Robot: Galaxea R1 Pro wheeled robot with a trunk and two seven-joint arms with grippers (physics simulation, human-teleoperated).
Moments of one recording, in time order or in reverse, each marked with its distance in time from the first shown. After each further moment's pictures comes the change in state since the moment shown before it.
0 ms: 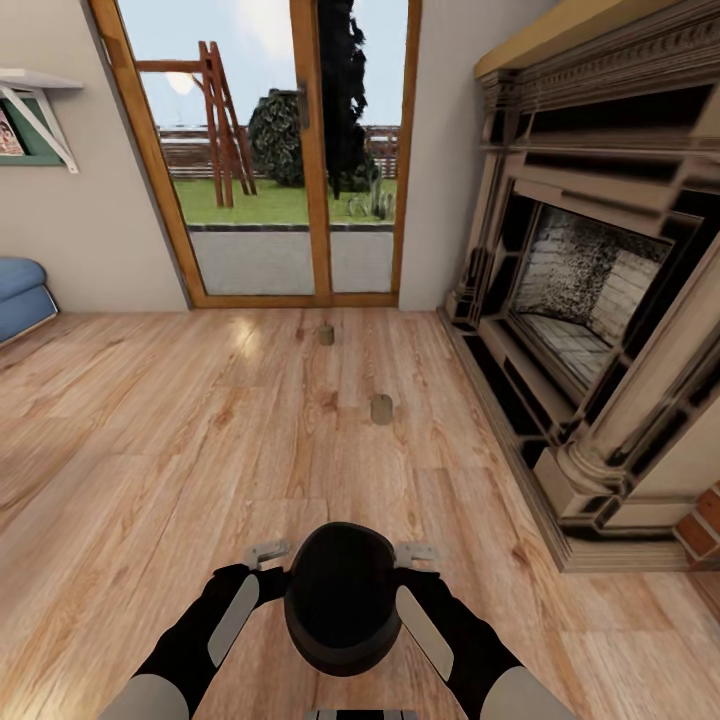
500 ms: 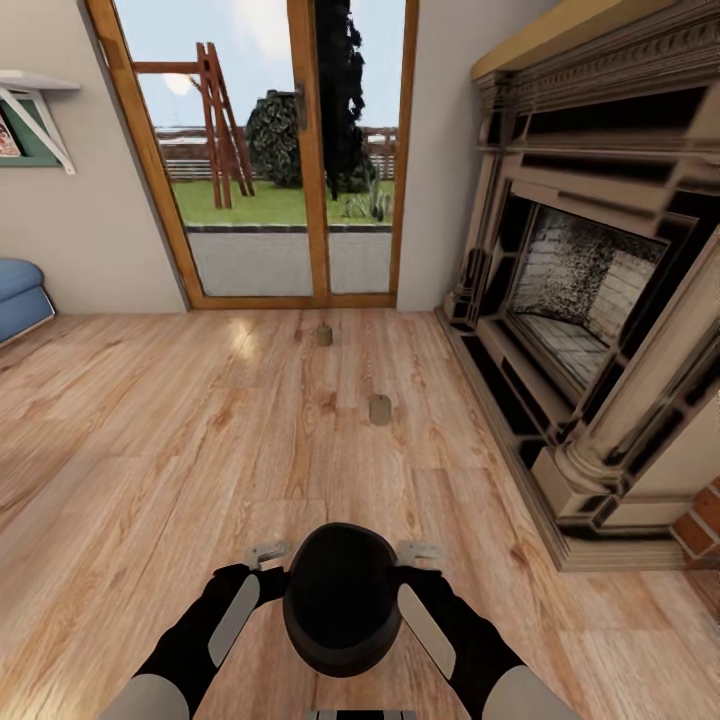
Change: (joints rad) left arm 0.000 -0.001 0.000 0.000 0.000 0.000 0.000; right arm 0.000 -0.006 -0.005 -0.013 0.004 0.008 -0.011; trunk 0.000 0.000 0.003
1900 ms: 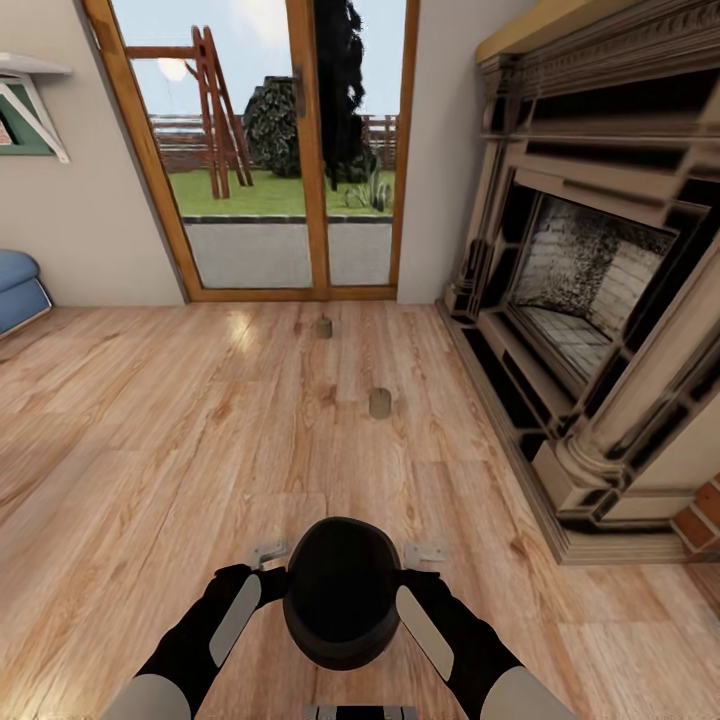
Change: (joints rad) left arm 0.000 -0.004 -0.002 0.001 0.009 0.000 -0.005; right arm 0.000 0.006 0.004 0.014 -0.004 0.002 -0.118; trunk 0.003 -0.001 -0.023
